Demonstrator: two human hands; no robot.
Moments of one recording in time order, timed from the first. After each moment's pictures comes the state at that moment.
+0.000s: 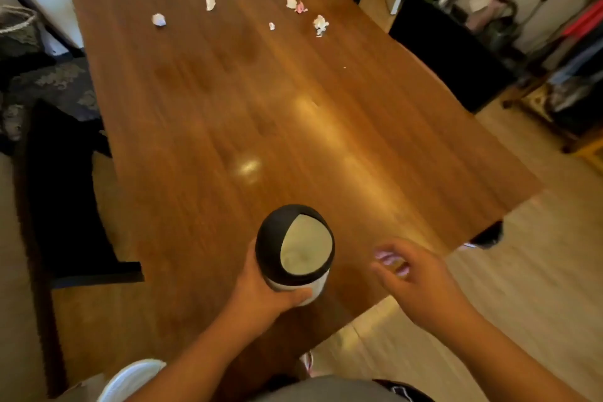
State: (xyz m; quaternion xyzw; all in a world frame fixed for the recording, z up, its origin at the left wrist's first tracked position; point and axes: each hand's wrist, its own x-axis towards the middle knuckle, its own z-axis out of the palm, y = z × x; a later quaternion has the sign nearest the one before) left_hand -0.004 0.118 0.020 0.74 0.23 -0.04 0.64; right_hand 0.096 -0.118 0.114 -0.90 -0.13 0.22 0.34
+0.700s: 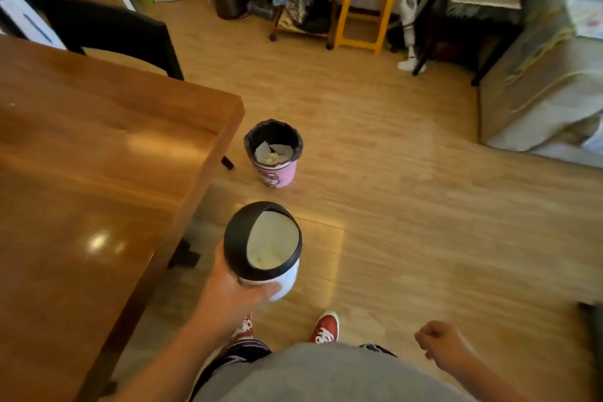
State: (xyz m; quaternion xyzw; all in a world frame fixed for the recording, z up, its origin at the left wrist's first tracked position) left_hand -0.024 -0.264 0.035 0.81 -0.03 -0.24 0.54; right_hand -0.229 -0.592 -0.040 -0.69 0.52 0.32 0.38
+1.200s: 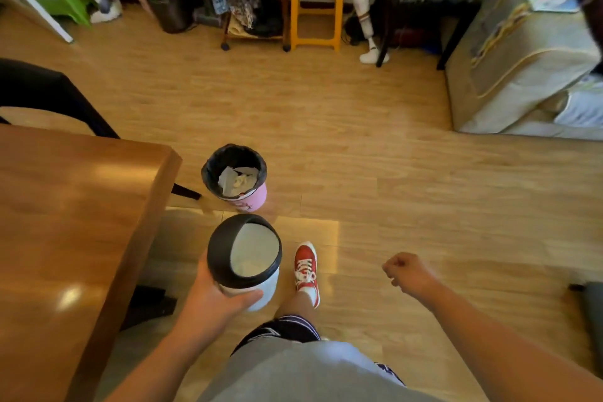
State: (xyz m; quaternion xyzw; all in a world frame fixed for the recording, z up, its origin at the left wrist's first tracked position) left_hand 0.086 -0.381 0.003 0.83 -0.05 -0.28 0.48; right_hand -0.064 -0.726 -0.060 -0.70 0.49 0.23 0.47
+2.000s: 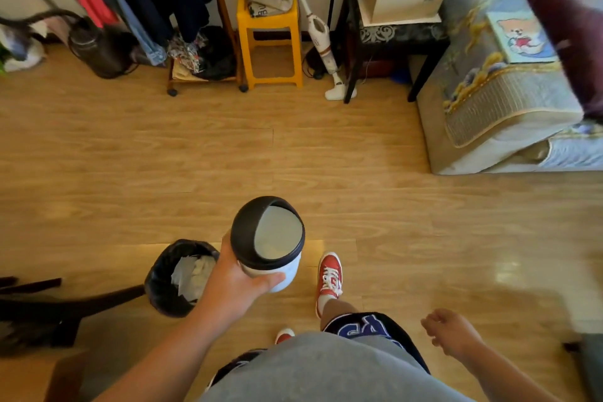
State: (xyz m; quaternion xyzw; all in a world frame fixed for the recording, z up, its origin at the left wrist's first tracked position) left_hand 0.374 -0.713 -0.005 0.81 -0.12 -0.33 0.47; right_hand 0.060 -0.995 -0.089 -0.61 0.61 0.28 0.41
